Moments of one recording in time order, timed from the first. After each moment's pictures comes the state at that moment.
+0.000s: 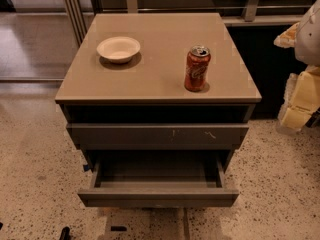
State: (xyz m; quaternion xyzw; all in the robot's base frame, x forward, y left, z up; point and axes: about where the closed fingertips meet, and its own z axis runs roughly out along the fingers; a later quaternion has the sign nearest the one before) arm 0.438 -0.217 0.976 -0.60 0.78 -0.03 0.16
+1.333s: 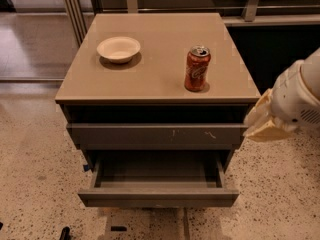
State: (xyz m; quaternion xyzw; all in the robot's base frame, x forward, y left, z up) arm 0.414 -0.195 0.891 -0.60 0.78 0.03 0.18
